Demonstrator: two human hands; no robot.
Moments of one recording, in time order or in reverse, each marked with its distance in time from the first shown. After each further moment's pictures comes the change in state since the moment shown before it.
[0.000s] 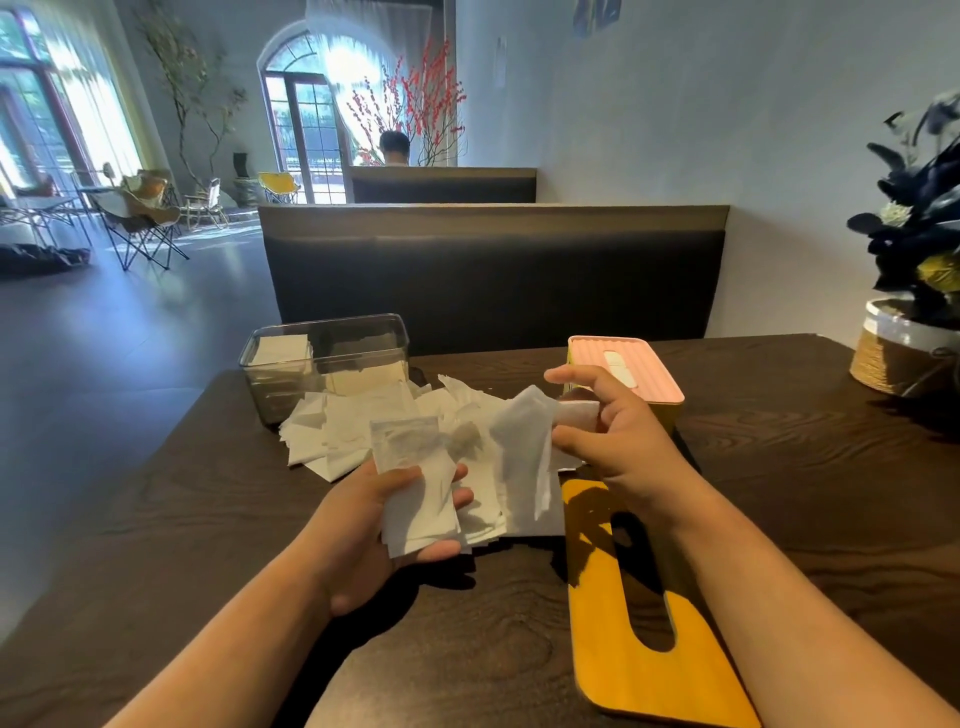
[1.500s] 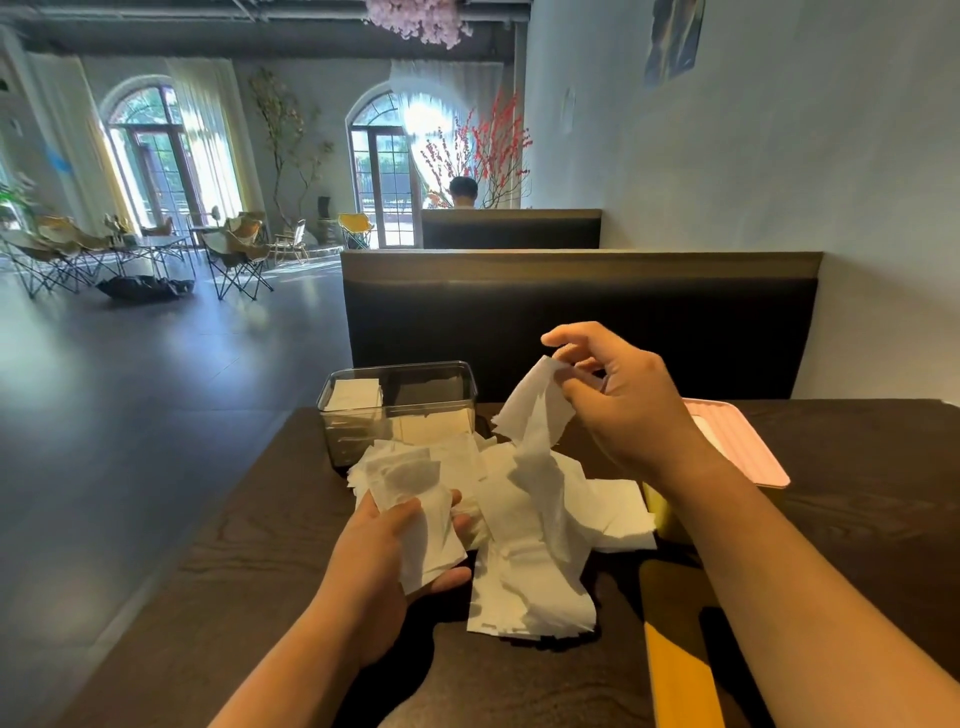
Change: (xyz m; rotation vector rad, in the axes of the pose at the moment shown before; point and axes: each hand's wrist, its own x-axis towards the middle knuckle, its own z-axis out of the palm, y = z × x) left_hand 0.022 0.017 -0.046 -0.111 0.321 0.172; right_hand 0.088 -0.048 0.044 -0.439 0.073 -0.522
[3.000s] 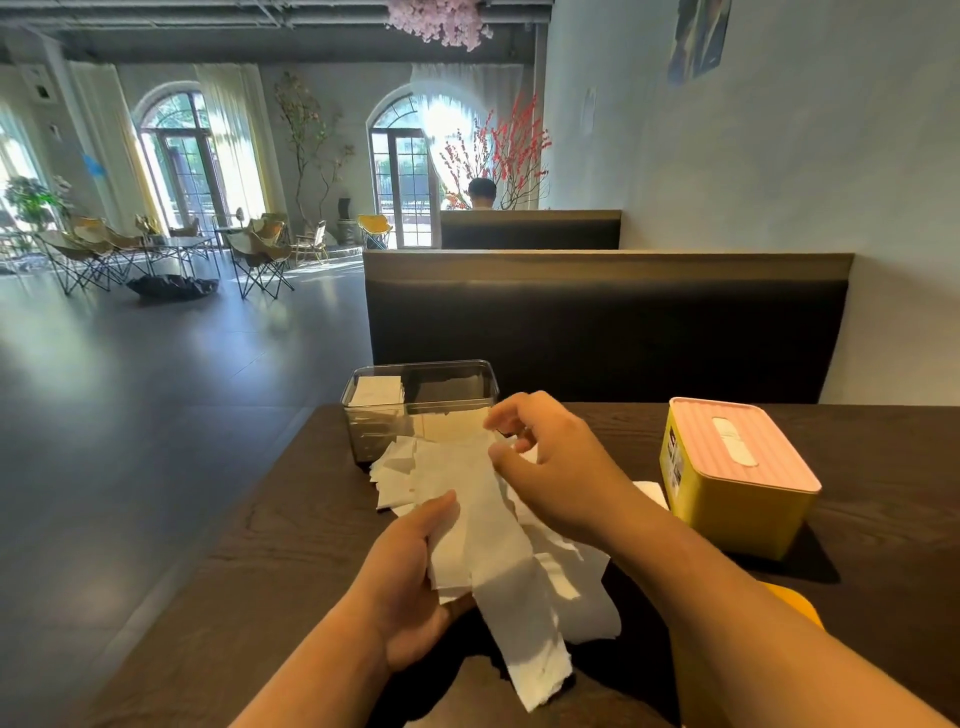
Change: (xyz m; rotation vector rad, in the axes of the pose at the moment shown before) left_hand -0.021 0.001 0.015 -0.093 -0.101 -0.191; right_hand -0.025 -0.041 0.059 -0.002 -0.321 0.213
